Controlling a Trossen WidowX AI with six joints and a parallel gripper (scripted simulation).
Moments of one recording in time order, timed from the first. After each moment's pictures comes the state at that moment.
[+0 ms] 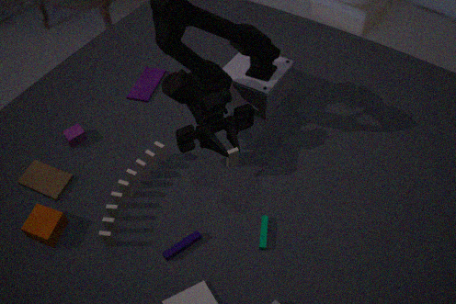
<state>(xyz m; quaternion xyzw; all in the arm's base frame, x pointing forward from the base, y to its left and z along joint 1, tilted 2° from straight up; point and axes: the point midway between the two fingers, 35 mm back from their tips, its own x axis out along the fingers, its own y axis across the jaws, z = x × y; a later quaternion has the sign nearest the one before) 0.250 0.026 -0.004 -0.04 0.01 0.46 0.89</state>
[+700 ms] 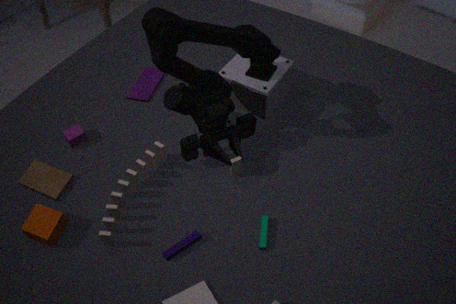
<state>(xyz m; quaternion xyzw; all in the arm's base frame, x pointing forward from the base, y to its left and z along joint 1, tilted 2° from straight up) 0.246 0.029 -0.037 -0.05 0.01 0.47 0.88</state>
